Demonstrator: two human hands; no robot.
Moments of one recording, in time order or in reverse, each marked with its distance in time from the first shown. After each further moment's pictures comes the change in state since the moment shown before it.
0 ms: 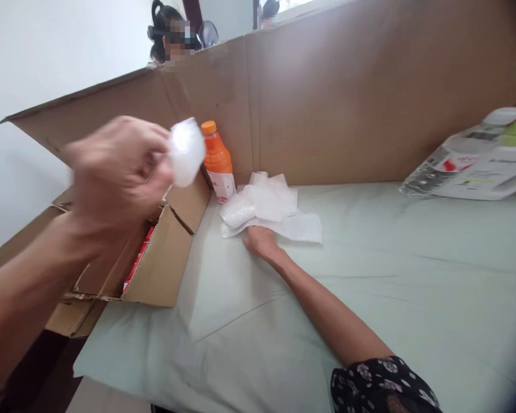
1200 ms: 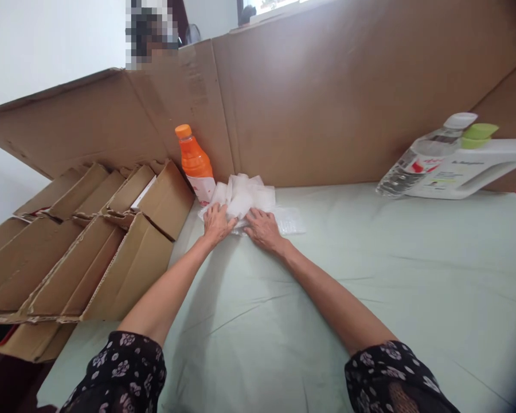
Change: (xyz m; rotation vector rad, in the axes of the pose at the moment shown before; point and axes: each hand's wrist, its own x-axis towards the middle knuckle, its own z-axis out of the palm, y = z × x) left_hand -0.048 0.032 0.297 0.028 -0.547 -0.240; right_hand 0.022 0.086 -0.011 -0.271 0.214 -0.222
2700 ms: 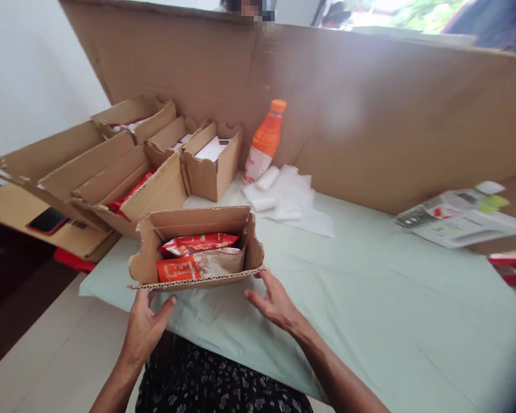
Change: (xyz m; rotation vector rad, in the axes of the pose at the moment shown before) left_hand -0.386 -0.157 -0.043 -0.871 0.415 -0.588; right_hand -0.177 -0.165 -0.014 0.735 -0.163 -0.128
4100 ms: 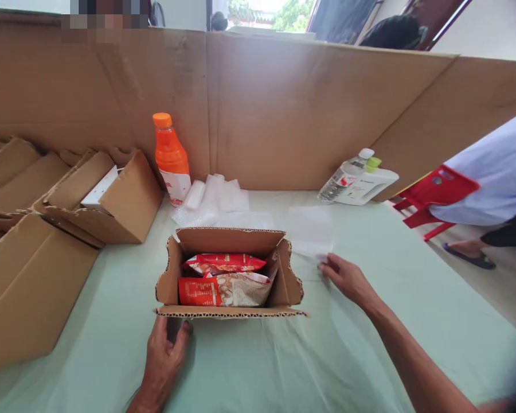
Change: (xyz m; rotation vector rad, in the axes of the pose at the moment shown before) left_hand 0.020 0.025 0.167 0.057 -0.349 0.087; right_hand -0.107 0.136 -0.237 -0.524 0.431 0.674
